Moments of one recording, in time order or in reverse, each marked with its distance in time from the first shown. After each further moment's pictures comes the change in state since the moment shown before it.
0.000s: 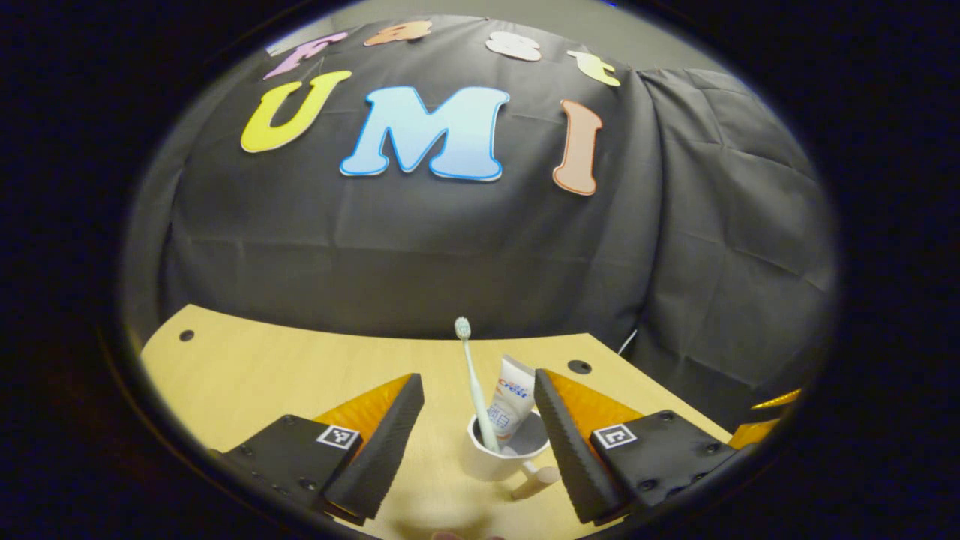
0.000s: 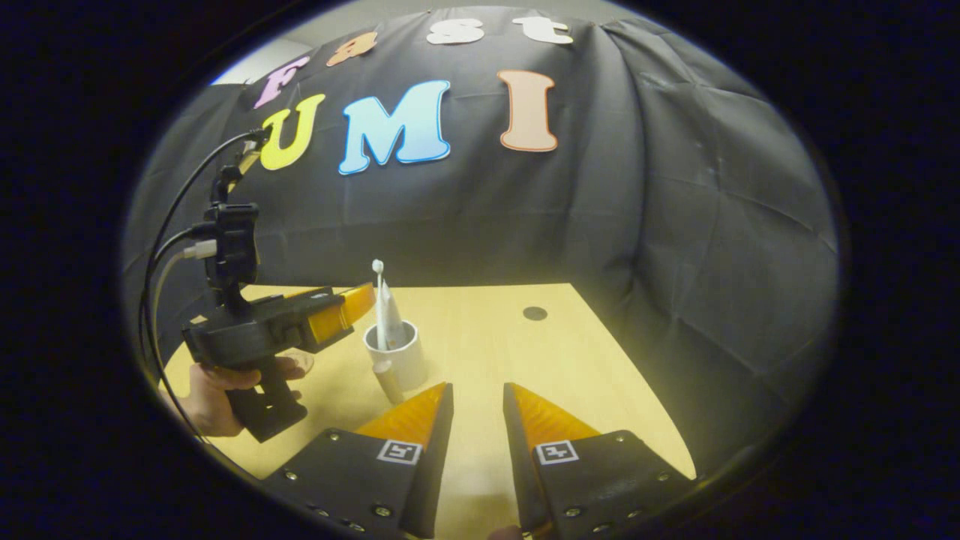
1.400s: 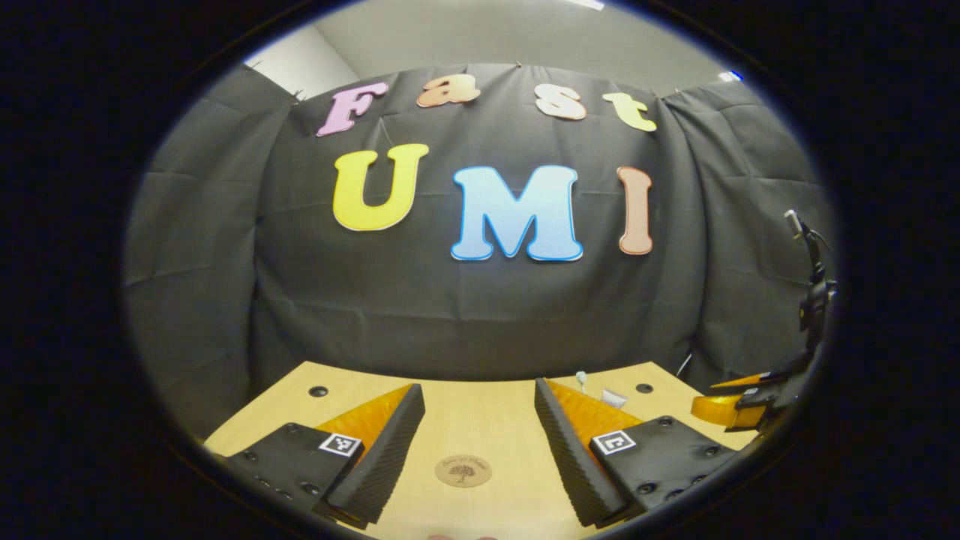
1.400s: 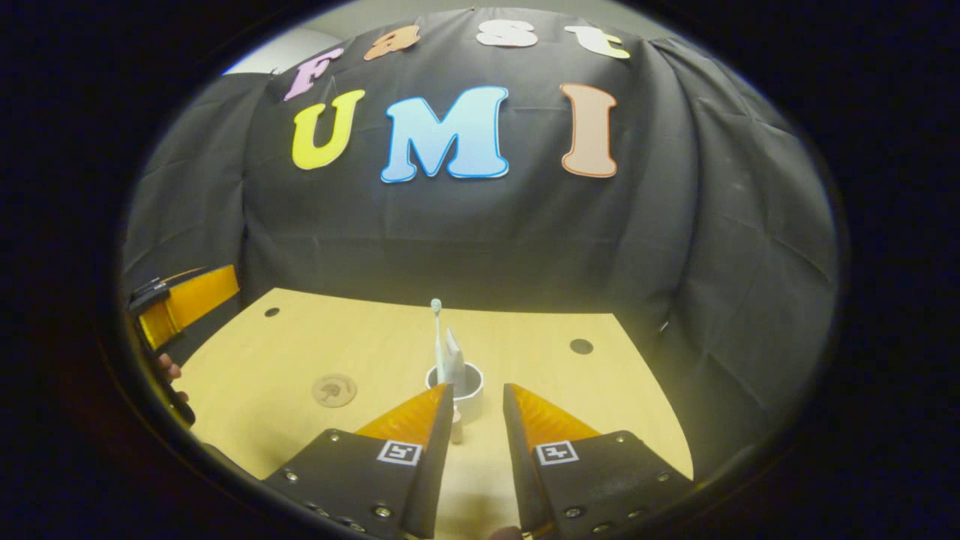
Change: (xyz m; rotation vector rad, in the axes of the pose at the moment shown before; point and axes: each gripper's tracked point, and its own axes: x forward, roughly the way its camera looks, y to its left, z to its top) left arm -0.184 0.128 0.116 0.066 -0.135 0.239; right arm 0.017 0.081 0.062 -0.079 0.023 0.072
